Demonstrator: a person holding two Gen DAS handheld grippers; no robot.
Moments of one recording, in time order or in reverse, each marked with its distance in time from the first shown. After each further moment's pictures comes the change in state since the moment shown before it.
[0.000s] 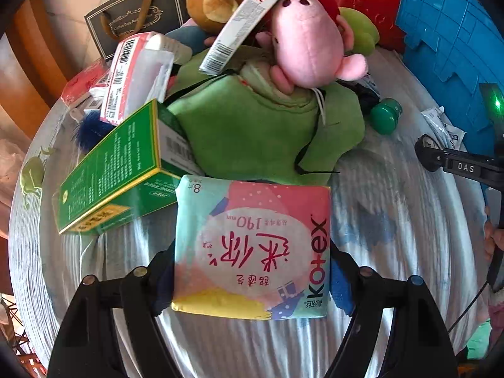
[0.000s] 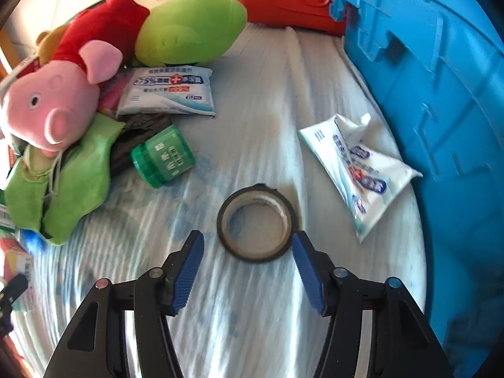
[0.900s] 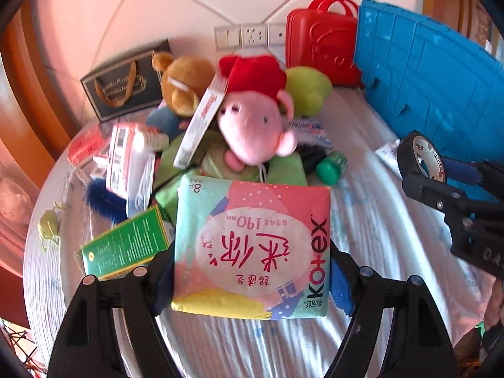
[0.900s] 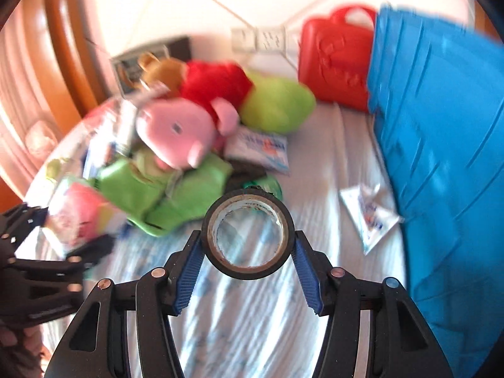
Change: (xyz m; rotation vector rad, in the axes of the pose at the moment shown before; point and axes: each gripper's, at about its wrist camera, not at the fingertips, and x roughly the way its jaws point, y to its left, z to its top) left arm -0.086 -0.047 0.021 0.079 -0.216 -0.015; right arm -0.145 0.071 -0.014 -0.168 -0.268 0.109
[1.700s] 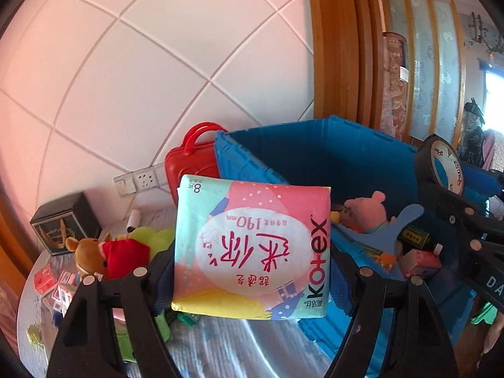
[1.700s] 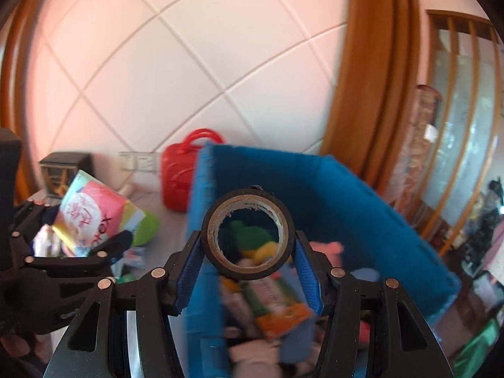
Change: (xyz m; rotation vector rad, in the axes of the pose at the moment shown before) left arm -0.137 -0.225 0.126 0.207 -0.394 -0.219; right arm -0.219 -0.158 0.024 0.142 -0.334 -0.493
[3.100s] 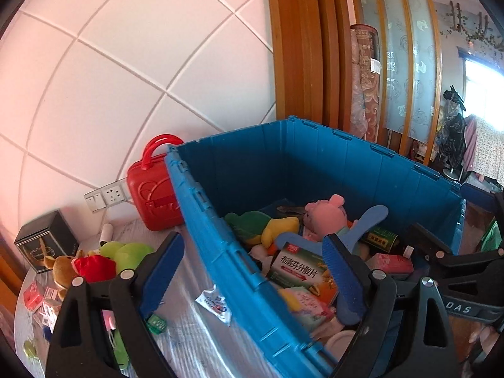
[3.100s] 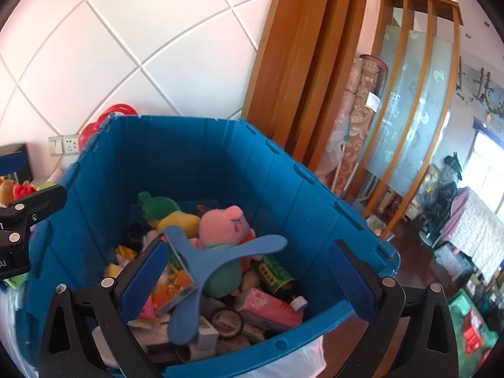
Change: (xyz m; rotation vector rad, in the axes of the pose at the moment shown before) left arm 0.001 -0.060 0.022 0.054 0.012 -0.068; right arm 0.012 -0.103 -0.039 0.044 0.077 -0.169
